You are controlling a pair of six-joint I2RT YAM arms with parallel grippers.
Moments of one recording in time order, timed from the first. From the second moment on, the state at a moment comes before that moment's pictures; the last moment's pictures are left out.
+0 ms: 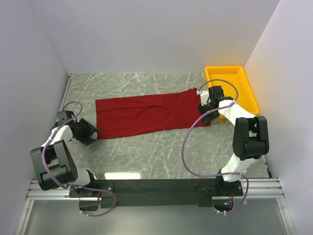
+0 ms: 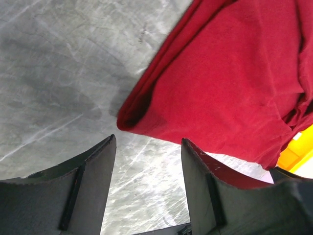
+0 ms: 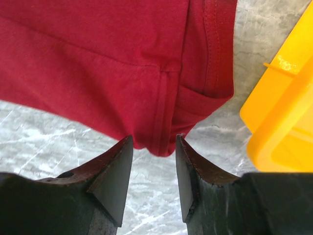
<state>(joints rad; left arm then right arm) 0.37 1.36 0.68 -0.48 0.40 -0.65 0.07 1.69 1.12 -0.57 -0.08 -0.36</state>
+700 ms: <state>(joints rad) 0.38 1.50 0.71 -0.42 0.41 -0.61 0.06 1.72 1.12 -0.55 -0.09 -0.33</state>
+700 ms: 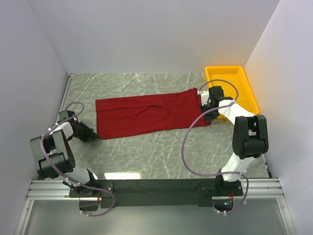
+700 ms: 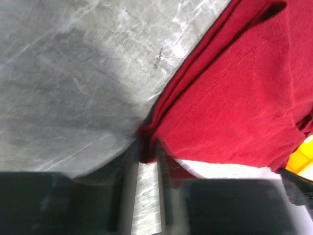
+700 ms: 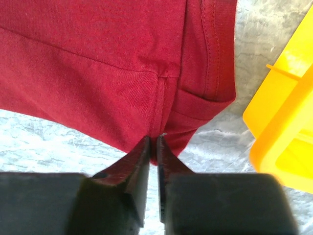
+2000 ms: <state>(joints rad) 0.41 1.28 0.71 -0.63 0.42 -0.62 -0.05 1.68 1.00 -0.56 -0.07 -0.39</state>
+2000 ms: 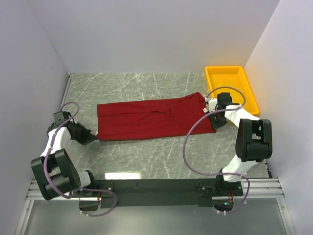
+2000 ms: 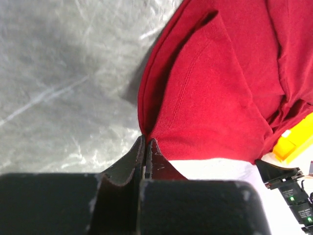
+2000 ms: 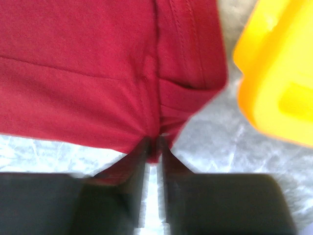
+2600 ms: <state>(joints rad) 0.41 1.06 0.81 -0.74 0.40 -0.61 -0.07 1.46 1.12 -0.70 -0.33 -0.46</state>
